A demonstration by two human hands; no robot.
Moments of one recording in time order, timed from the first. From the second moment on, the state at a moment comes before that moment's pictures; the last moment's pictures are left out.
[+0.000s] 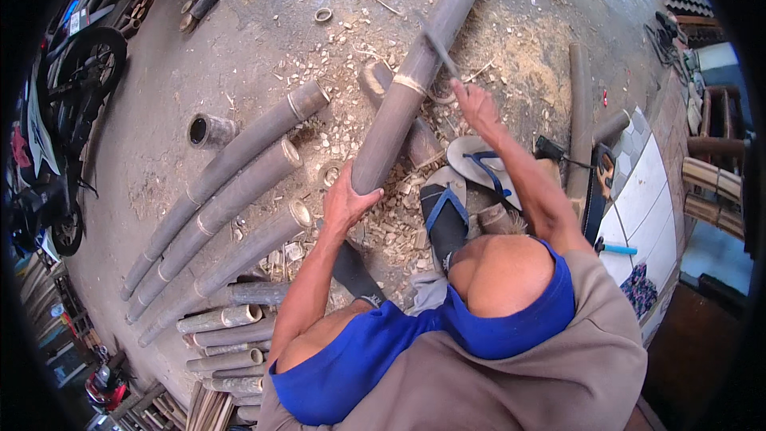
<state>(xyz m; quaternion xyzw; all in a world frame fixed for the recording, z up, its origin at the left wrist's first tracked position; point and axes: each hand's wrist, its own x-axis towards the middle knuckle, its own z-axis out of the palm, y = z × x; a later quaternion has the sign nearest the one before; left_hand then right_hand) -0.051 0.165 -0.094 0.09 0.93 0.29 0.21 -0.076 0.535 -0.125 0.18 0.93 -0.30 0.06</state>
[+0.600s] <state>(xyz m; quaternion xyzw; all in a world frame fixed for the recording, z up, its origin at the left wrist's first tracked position) -0.056 0.161 -0.084 0.08 0.89 0.37 0.26 -0.075 0.491 -0.102 0.08 0.96 -0.26 0.11</state>
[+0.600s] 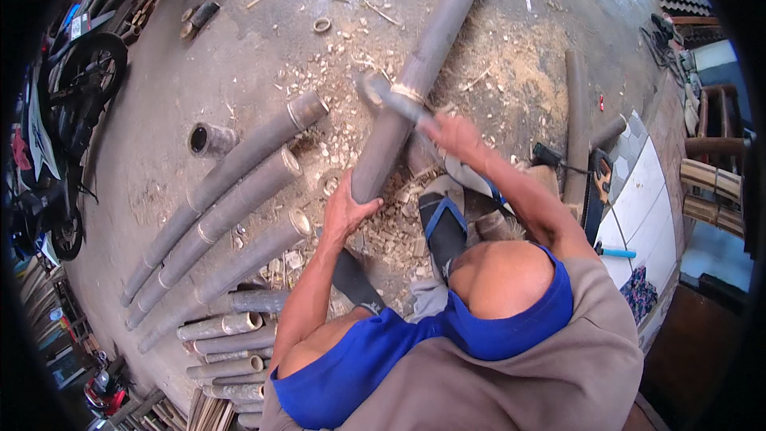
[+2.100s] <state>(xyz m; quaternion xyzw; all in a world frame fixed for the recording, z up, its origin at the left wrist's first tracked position) -0.065 0.153 -0.092 0.06 0.84 0.45 0.32 -0.088 0.517 -0.114 0.19 0.93 -0.32 0.03</state>
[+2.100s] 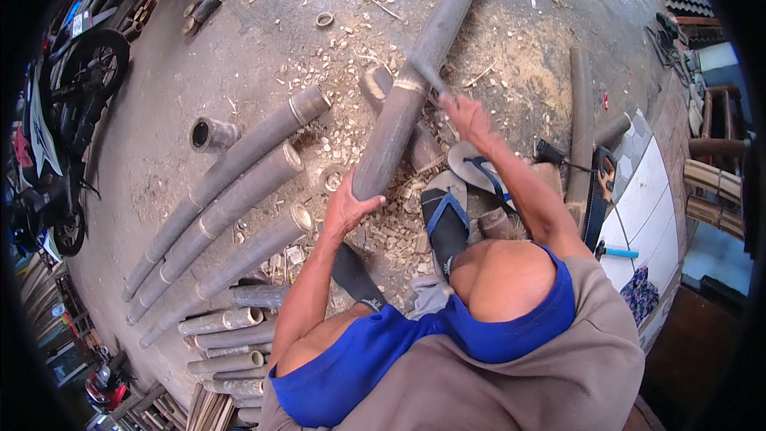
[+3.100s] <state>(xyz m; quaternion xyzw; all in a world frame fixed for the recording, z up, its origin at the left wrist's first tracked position) -0.052 0.165 -0.079 0.09 0.90 0.33 0.28 -0.067 0.513 -0.108 0.07 0.96 -0.26 0.10</state>
